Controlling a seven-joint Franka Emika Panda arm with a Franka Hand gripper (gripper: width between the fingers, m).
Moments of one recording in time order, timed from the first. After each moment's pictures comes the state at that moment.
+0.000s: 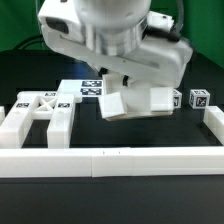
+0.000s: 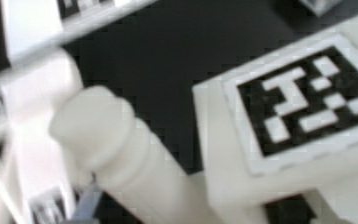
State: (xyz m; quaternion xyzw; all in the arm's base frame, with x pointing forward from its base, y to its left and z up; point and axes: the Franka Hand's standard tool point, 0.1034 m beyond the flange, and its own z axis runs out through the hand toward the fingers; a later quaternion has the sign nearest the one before) arm 0.529 -0.028 0.079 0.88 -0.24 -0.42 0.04
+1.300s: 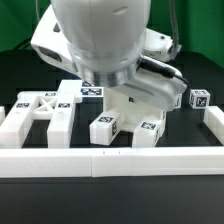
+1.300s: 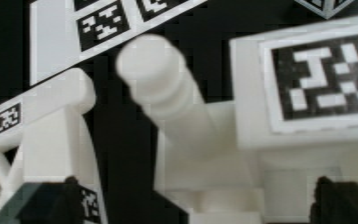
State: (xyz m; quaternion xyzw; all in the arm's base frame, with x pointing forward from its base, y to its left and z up) arm 0.551 -0.035 0.067 0.87 -0.23 -0.42 0.04
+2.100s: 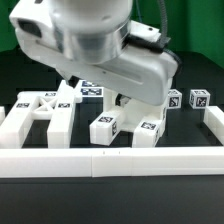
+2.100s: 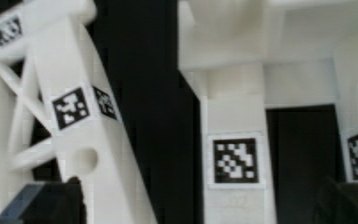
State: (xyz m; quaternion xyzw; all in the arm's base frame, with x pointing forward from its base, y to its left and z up) arm 0.581 -0.050 0.073 0.93 -0.24 -0.28 0.04
